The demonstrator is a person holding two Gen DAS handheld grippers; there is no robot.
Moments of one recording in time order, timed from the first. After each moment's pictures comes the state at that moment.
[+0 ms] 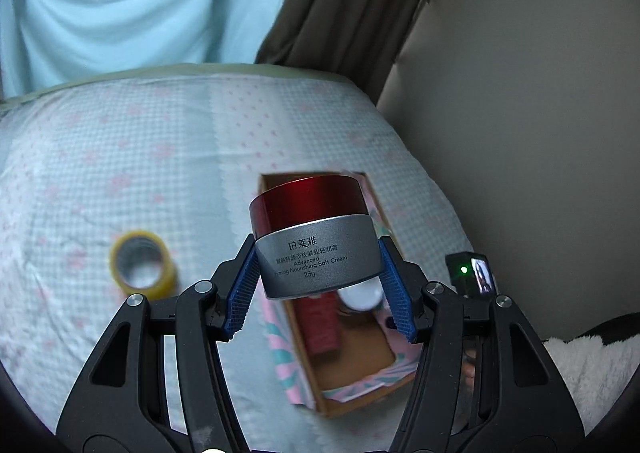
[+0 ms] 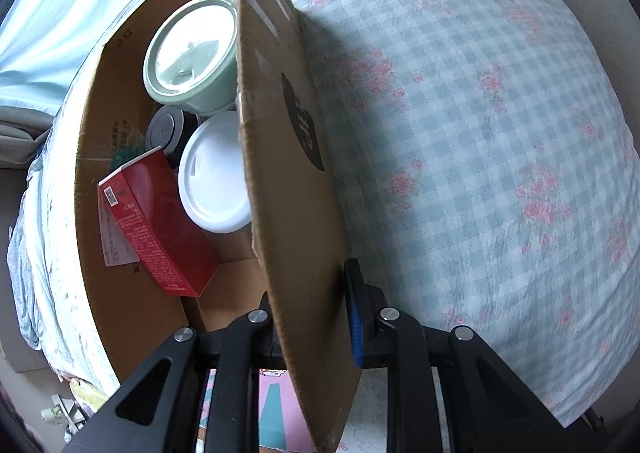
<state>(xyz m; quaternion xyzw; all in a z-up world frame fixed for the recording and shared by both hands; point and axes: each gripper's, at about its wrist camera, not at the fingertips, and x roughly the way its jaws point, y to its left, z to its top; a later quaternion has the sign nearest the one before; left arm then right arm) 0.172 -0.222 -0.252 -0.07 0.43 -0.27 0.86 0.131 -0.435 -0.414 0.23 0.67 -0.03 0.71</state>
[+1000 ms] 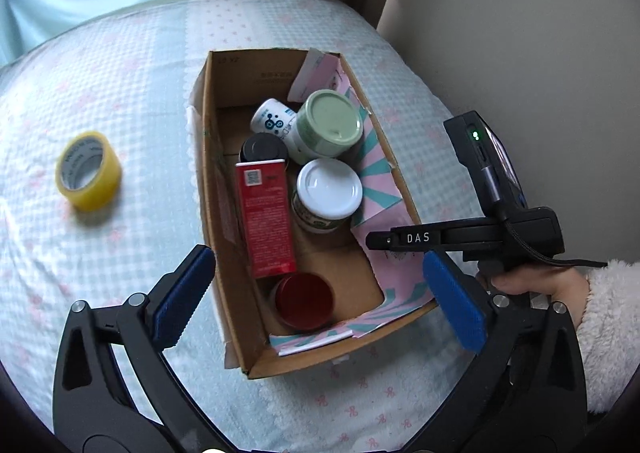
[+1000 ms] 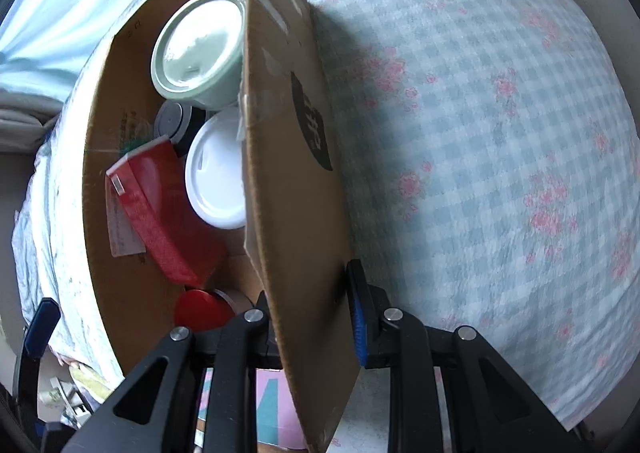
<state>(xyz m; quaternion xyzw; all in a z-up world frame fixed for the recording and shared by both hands) 0.116 -0.288 -0.351 -0.03 0.51 -0.25 0.82 0.141 -0.443 -0.423 0.23 0.67 0.00 0.70</state>
